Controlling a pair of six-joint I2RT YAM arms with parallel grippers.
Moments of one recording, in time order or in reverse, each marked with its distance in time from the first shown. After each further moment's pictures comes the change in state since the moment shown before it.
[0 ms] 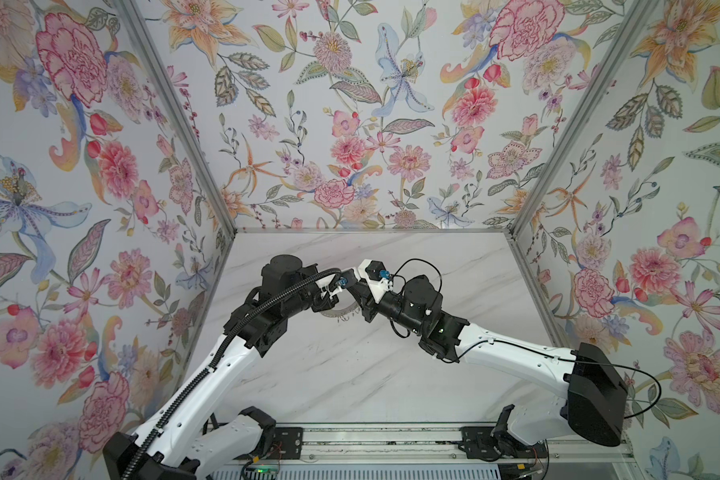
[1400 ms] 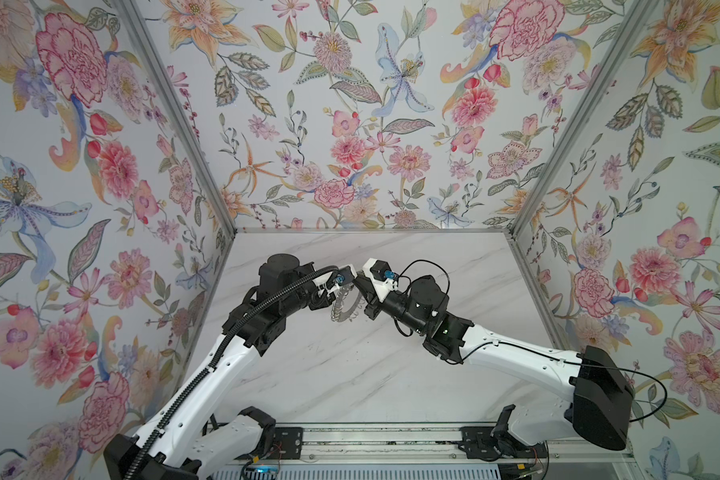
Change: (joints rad) left arm 0.035 -0.001 -0.002 0.009 -0.011 0.002; right arm -0.010 -0.048 -0.040 0.055 0.032 -0.059
